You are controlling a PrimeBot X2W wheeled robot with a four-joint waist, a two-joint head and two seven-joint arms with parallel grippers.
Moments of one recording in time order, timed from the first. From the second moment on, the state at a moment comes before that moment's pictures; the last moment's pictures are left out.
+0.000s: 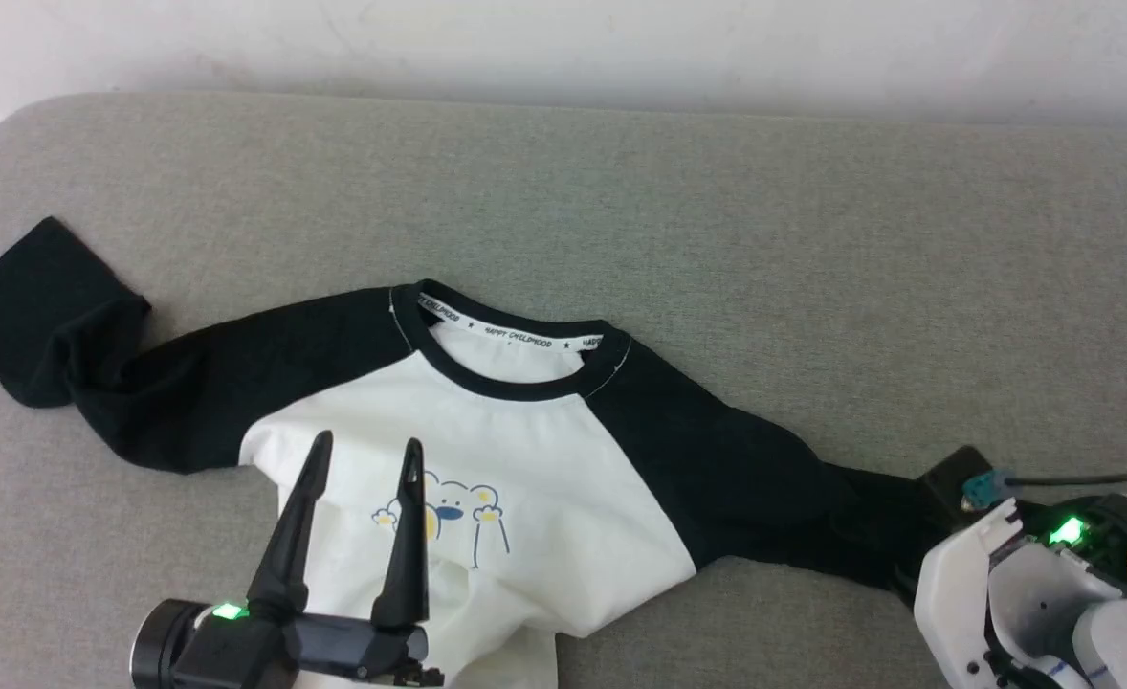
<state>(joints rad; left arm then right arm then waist) 0.17 0.11 -0.19 -0.31 -0.15 0.06 -0.26 -0.11 -0.51 0.38 0.01 0.32 0.13 0.63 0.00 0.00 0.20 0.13</state>
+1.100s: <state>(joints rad) 0.14 0.07 -0.16 -0.30 -0.12 -0.02 -0.26 -0.04 -0.66 -0.27 0.05 0.20 0.13 0.50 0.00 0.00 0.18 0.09</state>
